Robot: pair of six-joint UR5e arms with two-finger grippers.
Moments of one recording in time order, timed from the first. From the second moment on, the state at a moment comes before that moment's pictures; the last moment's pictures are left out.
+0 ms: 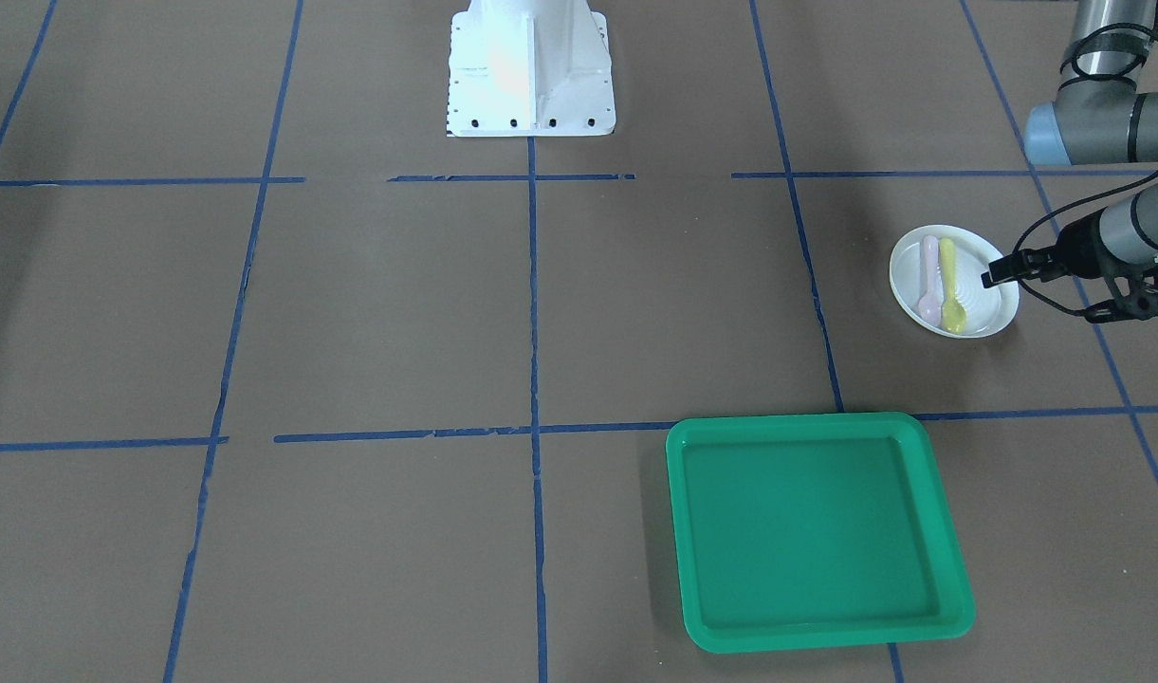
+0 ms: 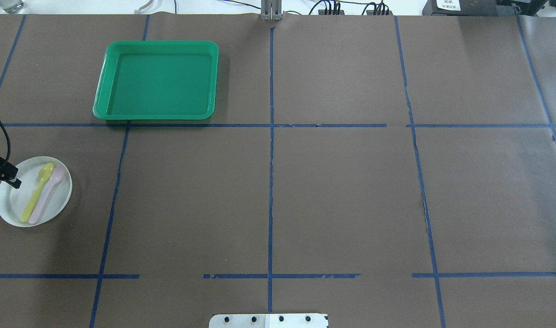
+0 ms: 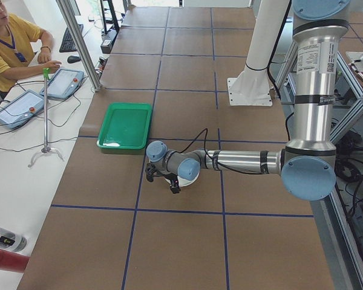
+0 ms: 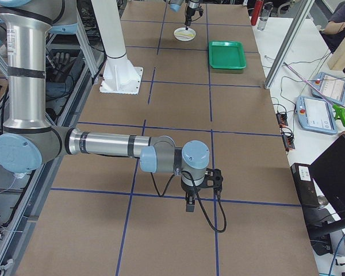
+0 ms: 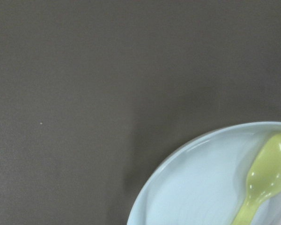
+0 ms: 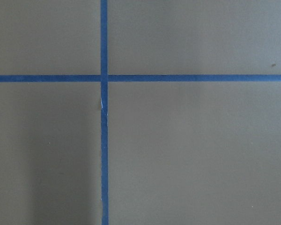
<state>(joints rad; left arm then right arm) -1.08 -1.55 -1.49 -1.92 -2.44 -0.60 1.58 -1.64 1.61 -1.53 2.28 0.03</state>
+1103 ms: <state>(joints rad) -1.08 -1.54 -1.46 -1.94 -2.45 -0.59 1.58 -1.64 1.61 -1.53 2.28 0.03</state>
